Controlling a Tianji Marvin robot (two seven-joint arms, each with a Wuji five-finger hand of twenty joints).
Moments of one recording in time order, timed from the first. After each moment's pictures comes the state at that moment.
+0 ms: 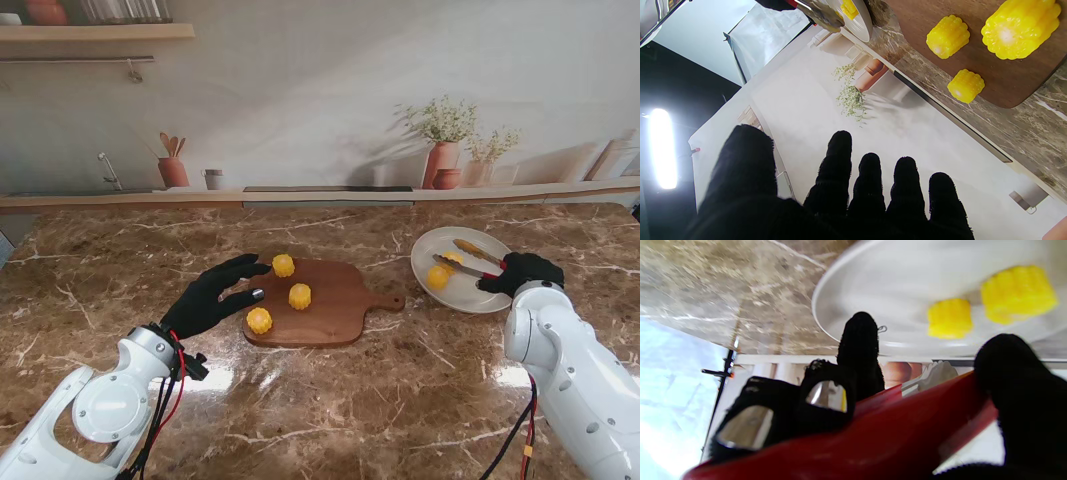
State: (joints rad) left arm 1.73 -1.11 -1.34 -1.80 0.36 -0.18 -0.06; right arm -1.45 -1.04 1.37 -1.45 -1.12 0.43 0.17; left_hand 0.64 -0.04 0.01 -0.05 0.52 0.03 0.17 0.21 0.34 0.00 0.17 0.20 0.25 0.04 0.11 0.32 -0.02 0.02 0.32 0.35; right_hand 0.21 -0.51 0.77 -0.06 0.62 0.08 0.31 0.32 1.19 -0.10 0.73 0.82 1.28 -0.18 1.45 0.85 1.18 -0.12 1.73 0.68
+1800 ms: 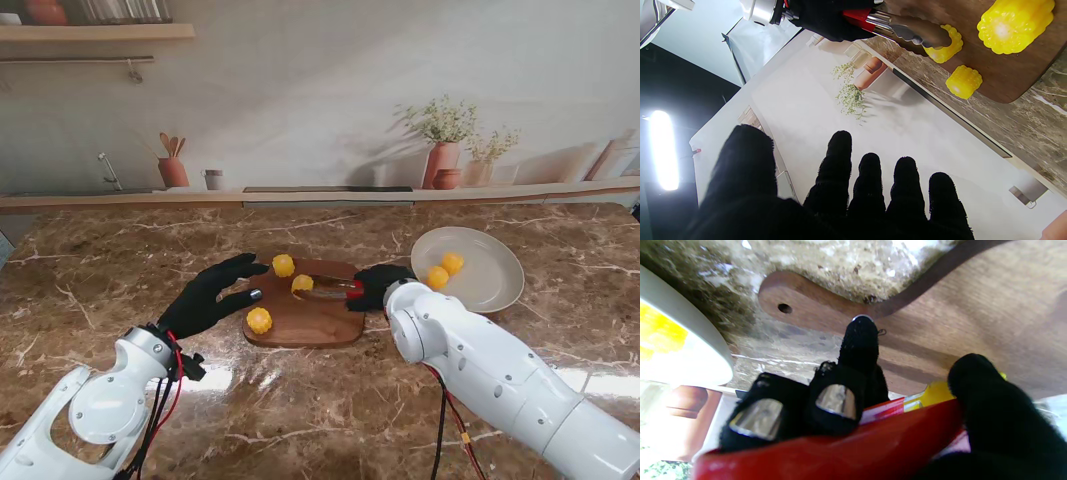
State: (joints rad) left arm 1.74 -1.11 -1.35 -1.81 0.38 -0.19 -0.05; right arm -1.07 -1.05 0.66 -1.36 -0.91 0.33 0.27; left_hand 0.64 -0.04 0.01 -0.05 0.52 0.03 0.17 0.21 0.34 0.00 0.17 0.20 0.25 0.04 0.11 0.32 -0.02 0.02 0.32 0.35; right_hand 0.35 -0.27 0.56 -0.02 0.53 0.02 0.28 0.36 1.13 -0.11 0.76 0.83 1.28 -0.25 1.46 0.87 1.18 -0.18 1.68 0.68
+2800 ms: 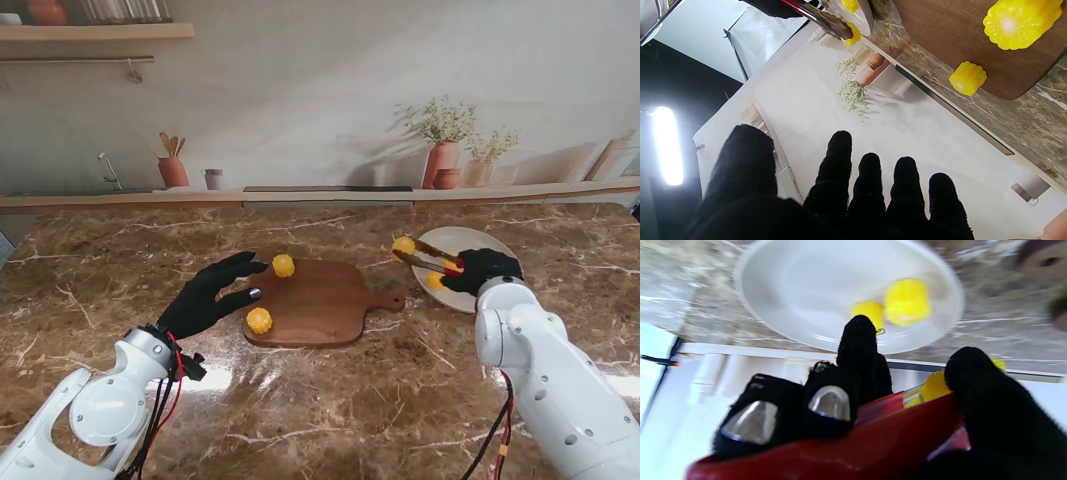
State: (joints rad) left arm 1.74 -1.11 -1.34 -1.81 0.37 -0.20 -0.03; right arm -1.46 -1.06 1.30 -1.59 -1.21 0.39 0.30; left_hand 0.64 -0.04 0.01 -0.05 0.52 0.03 0.17 0.21 0.34 0.00 0.17 0.20 0.25 0.04 0.11 0.32 -0.02 0.02 0.31 0.35; right_hand 0.36 -0.31 0.61 -0.02 0.60 -0.02 0.34 0.35 1.16 -0.10 0.75 0.86 1.28 -0.22 1.47 0.87 1.19 -0.15 1.69 0.68
